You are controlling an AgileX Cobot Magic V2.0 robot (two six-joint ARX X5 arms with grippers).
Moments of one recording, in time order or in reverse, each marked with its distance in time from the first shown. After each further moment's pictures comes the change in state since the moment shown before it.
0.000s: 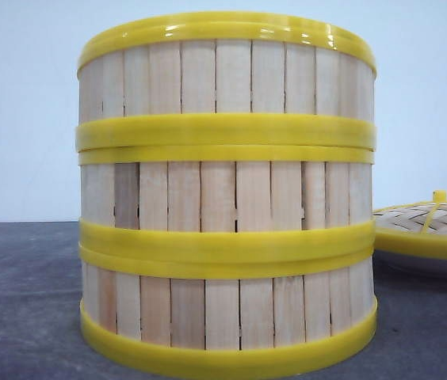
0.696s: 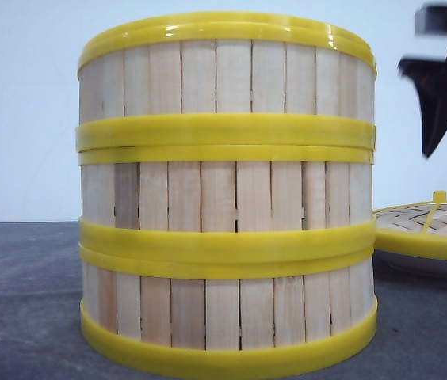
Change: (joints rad) left arm -0.004 -0.479 -0.282 -0.163 -0.020 -0.014; right arm -0.336 0.526 0.000 0.192 -0.133 0.004
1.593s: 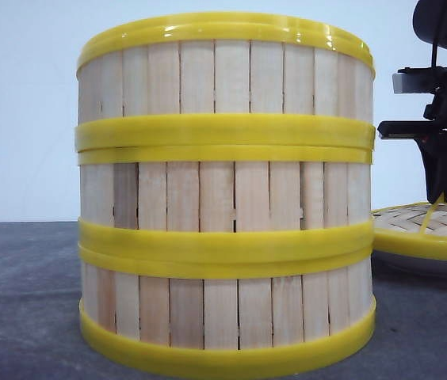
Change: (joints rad) left arm 0.000 -0.005 0.000 -0.035 0.001 -0.026; right arm 0.000 0.159 0.002 0.124 0.060 0.000
